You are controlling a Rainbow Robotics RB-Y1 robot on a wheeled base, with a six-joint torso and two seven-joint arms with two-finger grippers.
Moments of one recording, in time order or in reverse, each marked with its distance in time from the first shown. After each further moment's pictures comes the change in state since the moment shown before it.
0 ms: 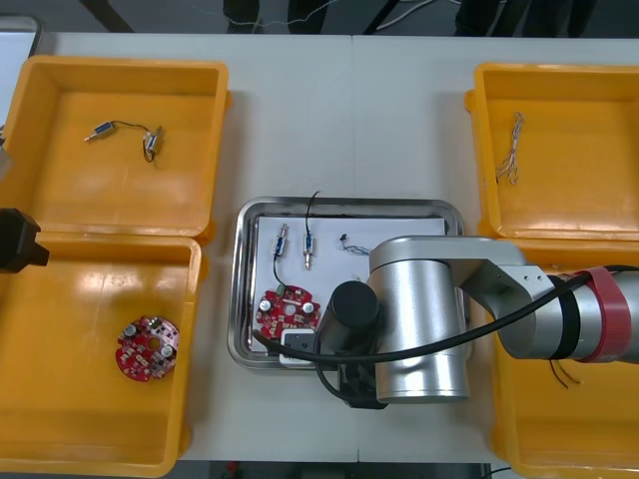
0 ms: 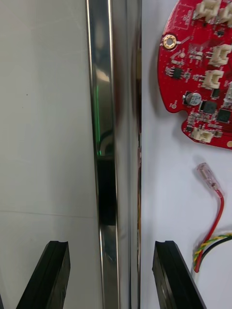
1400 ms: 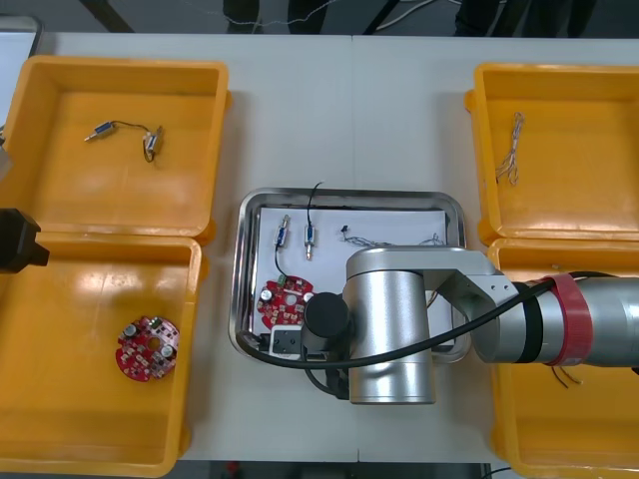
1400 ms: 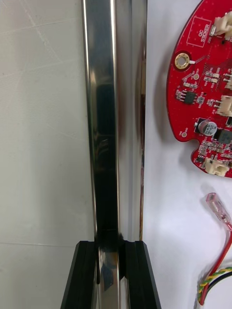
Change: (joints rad) right arm -0.001 0.072 0.025 0.089 0.090 -0.001 0.000; left arm 0.000 0.000 0.000 0.000 0.000 0.000 0.000
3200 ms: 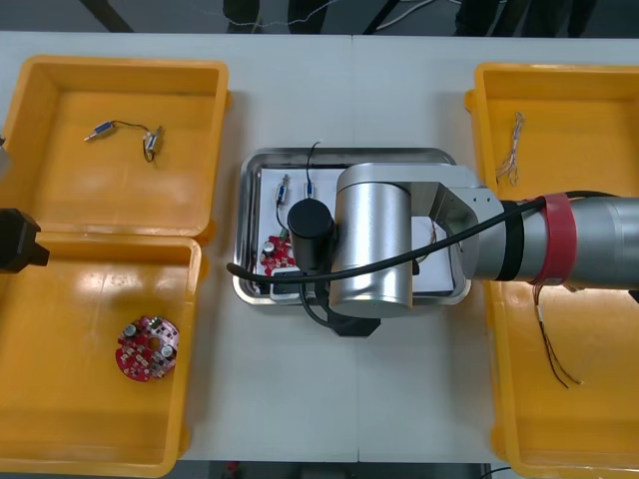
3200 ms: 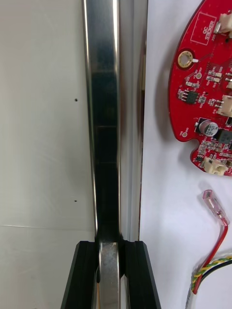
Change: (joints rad) right arm -0.224 -0.002 0.000 0.190 -0.197 -0.045 0.113; left arm 0.000 0.000 0.000 0.000 0.000 0.000 0.000
